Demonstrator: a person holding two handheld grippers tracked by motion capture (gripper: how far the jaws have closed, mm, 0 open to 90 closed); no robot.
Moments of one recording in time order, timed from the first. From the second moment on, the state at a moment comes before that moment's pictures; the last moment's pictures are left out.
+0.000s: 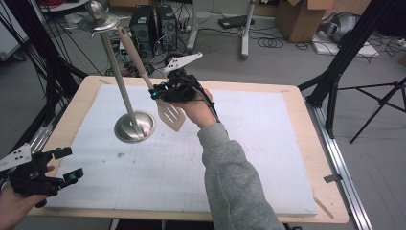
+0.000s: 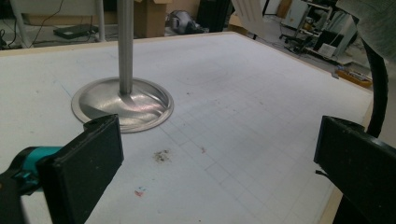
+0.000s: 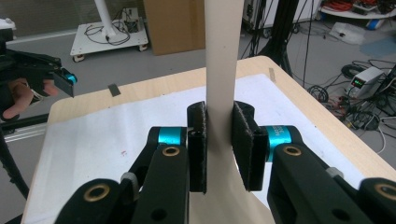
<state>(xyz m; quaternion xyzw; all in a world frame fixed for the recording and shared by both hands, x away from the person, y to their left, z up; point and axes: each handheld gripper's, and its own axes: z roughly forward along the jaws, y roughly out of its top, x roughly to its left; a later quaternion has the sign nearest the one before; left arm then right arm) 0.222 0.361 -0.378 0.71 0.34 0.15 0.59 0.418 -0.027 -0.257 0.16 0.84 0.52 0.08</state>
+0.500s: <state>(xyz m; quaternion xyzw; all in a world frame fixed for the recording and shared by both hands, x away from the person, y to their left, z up) 0.221 0.361 -0.377 0.71 0.34 0.15 0.59 0.420 -0.015 -0.265 0.16 0.83 0.53 0.08</state>
